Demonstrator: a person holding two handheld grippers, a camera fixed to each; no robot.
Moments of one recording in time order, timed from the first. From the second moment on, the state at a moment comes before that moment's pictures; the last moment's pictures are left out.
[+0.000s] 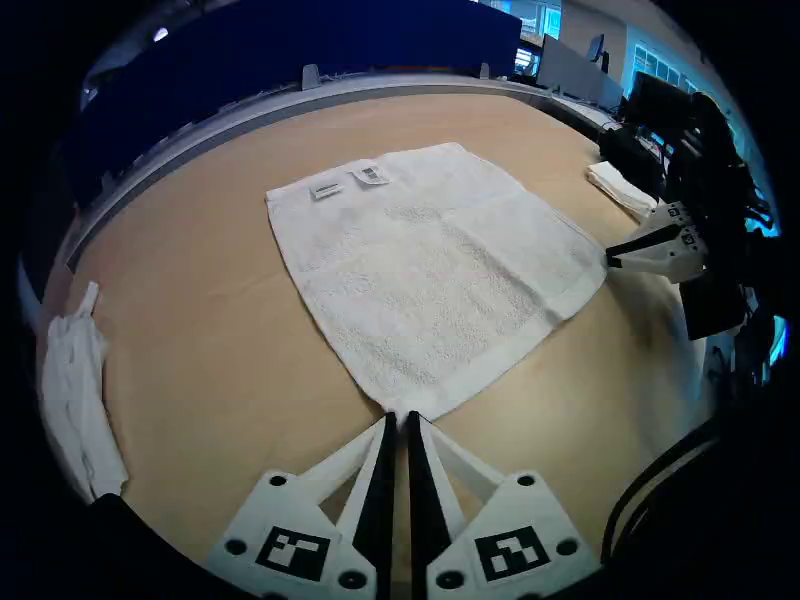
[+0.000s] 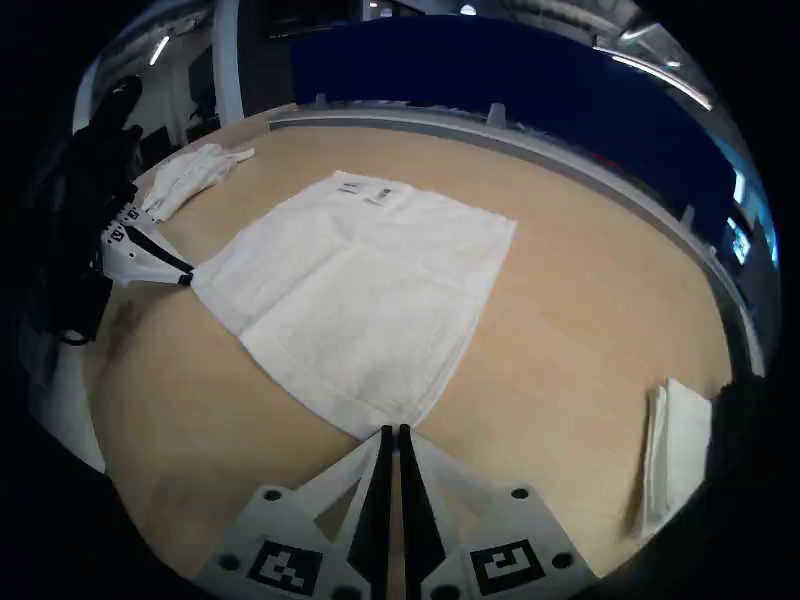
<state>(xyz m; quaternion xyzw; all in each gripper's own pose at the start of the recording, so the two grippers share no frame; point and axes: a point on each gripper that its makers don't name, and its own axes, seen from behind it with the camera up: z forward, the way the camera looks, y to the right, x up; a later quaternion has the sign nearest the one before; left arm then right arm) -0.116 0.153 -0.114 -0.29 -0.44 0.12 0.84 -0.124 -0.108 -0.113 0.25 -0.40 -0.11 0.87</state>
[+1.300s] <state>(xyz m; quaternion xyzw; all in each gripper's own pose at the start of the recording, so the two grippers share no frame) -0.075 0.154 -0.109 -0.28 -0.43 0.09 0.85 -0.062 -0.111 -0.109 0.27 -0.37 -0.08 0.88</state>
